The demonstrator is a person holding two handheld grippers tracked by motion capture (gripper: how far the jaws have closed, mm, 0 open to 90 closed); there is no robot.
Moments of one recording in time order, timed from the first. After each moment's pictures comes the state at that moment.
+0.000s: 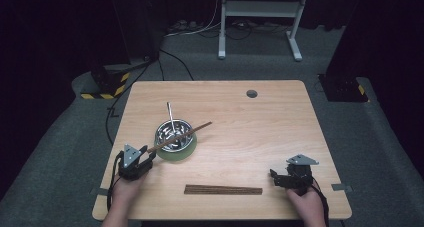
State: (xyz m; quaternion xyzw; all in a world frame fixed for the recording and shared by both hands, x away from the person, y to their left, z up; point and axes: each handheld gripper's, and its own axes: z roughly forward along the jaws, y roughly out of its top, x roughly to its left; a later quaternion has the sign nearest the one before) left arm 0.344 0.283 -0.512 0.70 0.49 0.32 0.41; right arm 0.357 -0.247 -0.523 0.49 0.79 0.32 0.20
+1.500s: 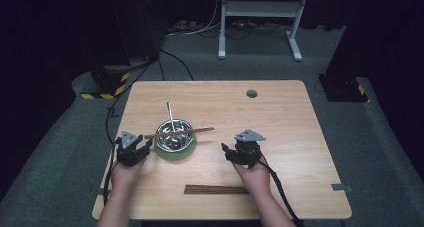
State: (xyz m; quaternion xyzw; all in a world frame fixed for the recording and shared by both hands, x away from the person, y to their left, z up) left arm 0.386 0.297 -0.507 0.69 0.52 0.31 0.39; right arm 0.402 -0.089 -0.468 0.40 0.79 0.42 0.20
